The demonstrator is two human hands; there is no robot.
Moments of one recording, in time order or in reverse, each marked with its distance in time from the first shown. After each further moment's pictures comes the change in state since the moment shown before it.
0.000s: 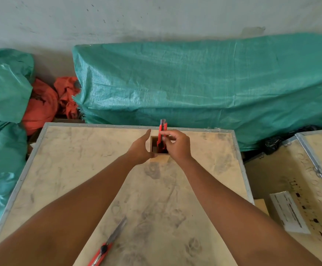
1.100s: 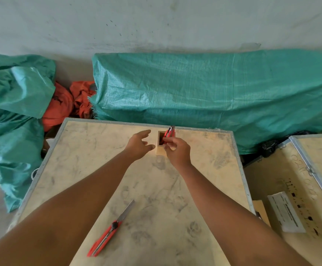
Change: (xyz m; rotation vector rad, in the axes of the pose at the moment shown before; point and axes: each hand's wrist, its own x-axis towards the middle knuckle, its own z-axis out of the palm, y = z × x) left_hand -0.078 -0.013 -0.025 -0.194 0.186 0.039; right_hand -0.085 -0.039 -0.003 0.031 0.005 -0.010
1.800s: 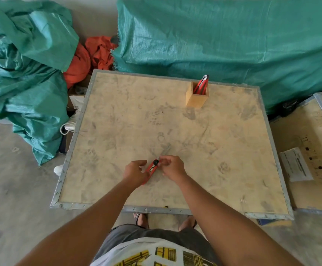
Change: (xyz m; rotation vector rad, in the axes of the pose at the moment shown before) left_hand -0.235 -0.214 -0.033 0.087 -0.063 -0.369; right_hand -0.251 0.006 0.142 -0.004 -0.373 0.573
